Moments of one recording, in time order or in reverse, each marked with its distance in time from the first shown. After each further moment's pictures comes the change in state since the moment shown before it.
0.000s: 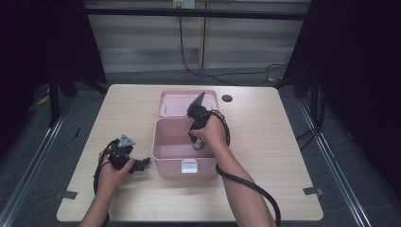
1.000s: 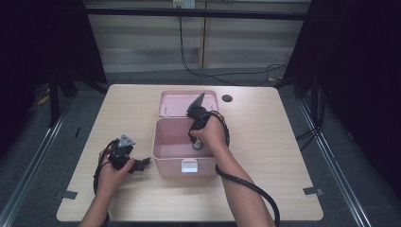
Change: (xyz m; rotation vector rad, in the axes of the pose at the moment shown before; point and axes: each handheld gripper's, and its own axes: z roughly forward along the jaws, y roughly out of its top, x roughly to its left) left arm 0.000 0.000 0.000 -0.001 0.000 -0.001; right arm 0.000 0.000 0.004 -0.009 0.005 0.009
